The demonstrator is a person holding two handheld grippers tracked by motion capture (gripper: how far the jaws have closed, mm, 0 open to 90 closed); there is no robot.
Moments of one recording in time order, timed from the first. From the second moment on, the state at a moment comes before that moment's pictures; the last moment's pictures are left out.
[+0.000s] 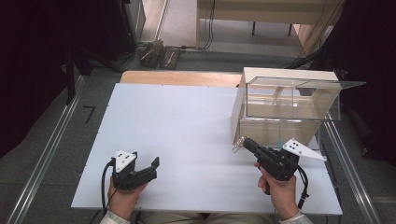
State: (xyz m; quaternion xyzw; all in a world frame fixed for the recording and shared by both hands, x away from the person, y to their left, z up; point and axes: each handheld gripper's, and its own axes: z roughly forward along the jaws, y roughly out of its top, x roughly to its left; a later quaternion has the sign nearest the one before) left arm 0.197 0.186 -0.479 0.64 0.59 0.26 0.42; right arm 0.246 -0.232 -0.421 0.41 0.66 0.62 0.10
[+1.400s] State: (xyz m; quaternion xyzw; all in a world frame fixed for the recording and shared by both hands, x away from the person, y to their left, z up) left arm 0.197 0.194 -0.480 0.63 0.60 0.26 0.42; right arm 0.259 -0.242 -0.381 0.38 0.61 0.68 0.13
